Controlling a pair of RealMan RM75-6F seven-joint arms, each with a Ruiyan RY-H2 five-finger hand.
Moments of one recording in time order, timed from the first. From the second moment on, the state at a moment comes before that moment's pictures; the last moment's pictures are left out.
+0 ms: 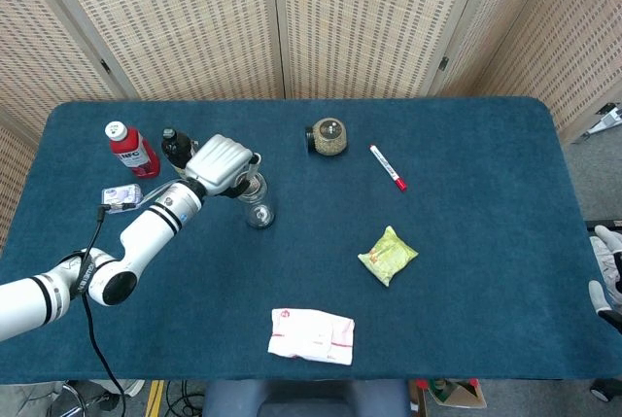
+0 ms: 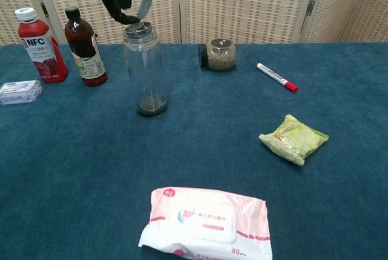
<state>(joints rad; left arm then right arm) -1.16 -1.19 -0.20 -1.51 0.95 0.66 0.30 -0.04 -0.97 0.08 -1.67 -1.51 1.63 -0.05</state>
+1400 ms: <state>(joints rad) -1.09 -1.12 -0.18 -1.64 0.94 0.82 0.30 -0.05 -0.97 0.09 -1.65 -1.50 1.64 -0.03</state>
